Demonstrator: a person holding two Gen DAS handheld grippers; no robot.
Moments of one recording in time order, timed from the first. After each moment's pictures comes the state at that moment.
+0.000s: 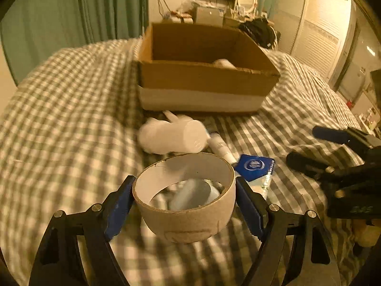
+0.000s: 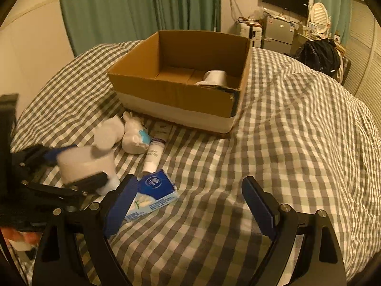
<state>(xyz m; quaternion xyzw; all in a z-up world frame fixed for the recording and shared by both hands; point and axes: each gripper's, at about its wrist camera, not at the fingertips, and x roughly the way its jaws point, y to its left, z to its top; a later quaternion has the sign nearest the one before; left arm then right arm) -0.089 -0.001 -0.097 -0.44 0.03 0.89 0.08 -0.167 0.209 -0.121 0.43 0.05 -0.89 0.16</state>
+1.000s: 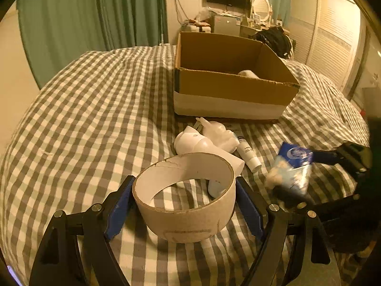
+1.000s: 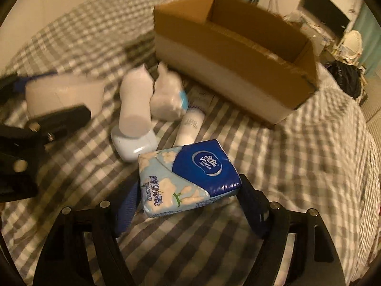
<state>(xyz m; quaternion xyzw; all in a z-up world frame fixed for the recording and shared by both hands) -0.082 -0.023 -0.090 -0.42 0.03 0.91 0.03 -0.162 0.145 -0.163 0.47 0.18 -0.85 0.18</state>
